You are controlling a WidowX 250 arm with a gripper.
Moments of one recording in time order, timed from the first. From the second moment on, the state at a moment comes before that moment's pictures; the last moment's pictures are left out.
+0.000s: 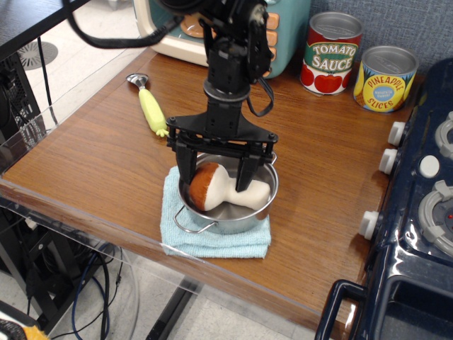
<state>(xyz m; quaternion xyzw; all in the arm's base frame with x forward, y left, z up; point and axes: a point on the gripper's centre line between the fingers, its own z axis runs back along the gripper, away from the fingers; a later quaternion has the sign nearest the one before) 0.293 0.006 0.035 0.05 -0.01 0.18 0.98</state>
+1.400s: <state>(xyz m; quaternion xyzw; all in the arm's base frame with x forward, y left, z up) 0.324 0.035 0.087 0.01 -0.07 0.22 0.97</state>
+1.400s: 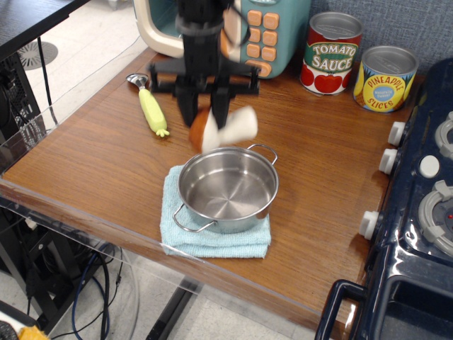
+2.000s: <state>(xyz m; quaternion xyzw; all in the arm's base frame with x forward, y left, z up) 0.412 0.074 0.079 0.02 -0.06 0.28 0.96</state>
